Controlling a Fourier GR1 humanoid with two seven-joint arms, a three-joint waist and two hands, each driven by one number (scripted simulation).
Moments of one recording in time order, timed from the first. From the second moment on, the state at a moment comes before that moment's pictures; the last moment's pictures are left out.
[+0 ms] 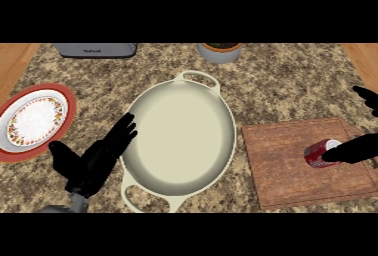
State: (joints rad) left arm -0.02 0.23 -0.25 -1.62 0.35 0.00 0.23; right arm -0.26 -0.70 0.07 -1.75 0.10 0.18 1.06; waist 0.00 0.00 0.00
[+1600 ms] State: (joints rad) left arm -0.01 0.16 -0.17 -1.67 0.28 -0.07 0.31; right arm -0.13 -0.50 0.08 -1.57 0.46 0.24 0.96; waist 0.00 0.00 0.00
